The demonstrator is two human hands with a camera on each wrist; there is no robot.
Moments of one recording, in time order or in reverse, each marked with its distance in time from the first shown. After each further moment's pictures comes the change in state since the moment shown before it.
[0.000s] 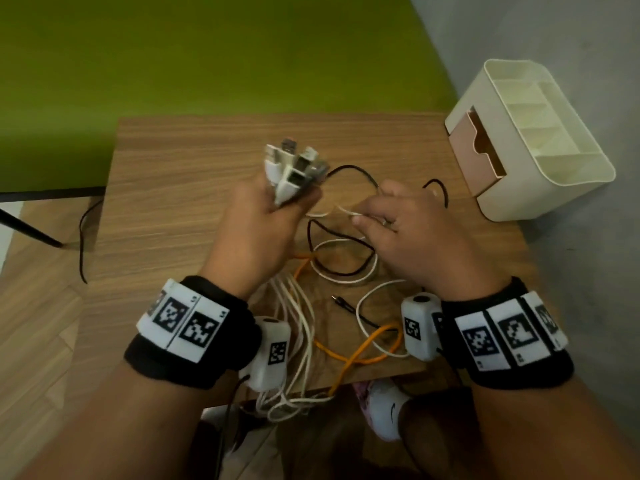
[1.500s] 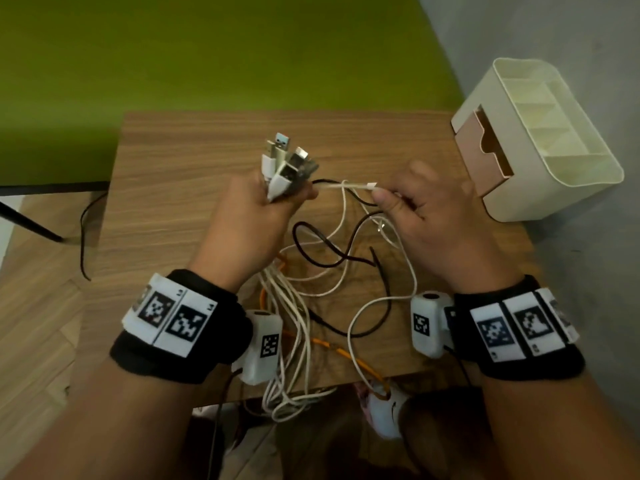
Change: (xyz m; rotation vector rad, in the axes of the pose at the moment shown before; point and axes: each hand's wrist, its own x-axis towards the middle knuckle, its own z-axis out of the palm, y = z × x) left_hand 0.004 -0.007 -0.016 0.071 -0.012 -0.115; right_hand 0.003 0.012 -0.002 -0.056 0.082 0.104
